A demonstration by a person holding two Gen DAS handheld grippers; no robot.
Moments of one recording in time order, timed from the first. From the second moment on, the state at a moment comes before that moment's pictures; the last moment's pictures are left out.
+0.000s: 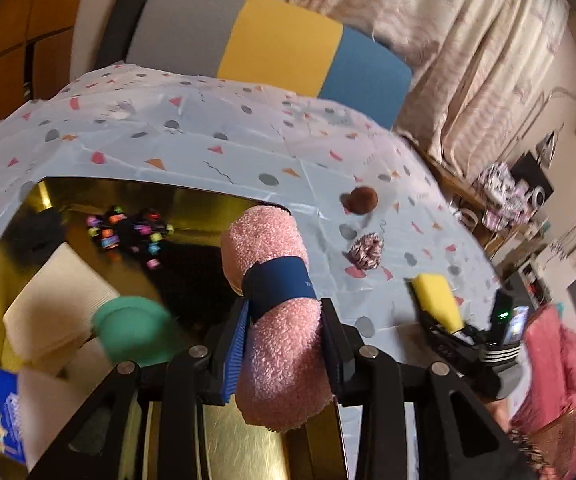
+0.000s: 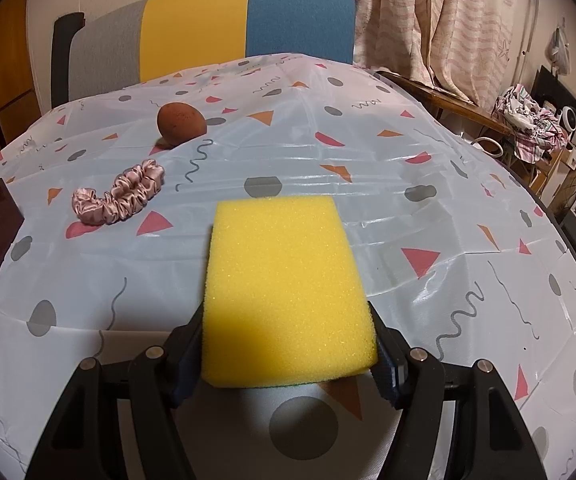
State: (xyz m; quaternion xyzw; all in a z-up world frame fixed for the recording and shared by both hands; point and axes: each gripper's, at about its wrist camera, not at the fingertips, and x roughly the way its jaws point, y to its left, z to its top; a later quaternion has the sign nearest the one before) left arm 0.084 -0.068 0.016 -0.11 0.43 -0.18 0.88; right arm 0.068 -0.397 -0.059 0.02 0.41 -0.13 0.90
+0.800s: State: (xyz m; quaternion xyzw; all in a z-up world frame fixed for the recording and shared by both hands) left arm 0.041 -0.064 0.007 -0.05 0.42 -0.16 0.89; right arm 0.061 -0.394 -0.052 0.01 0.39 -0.14 0.91
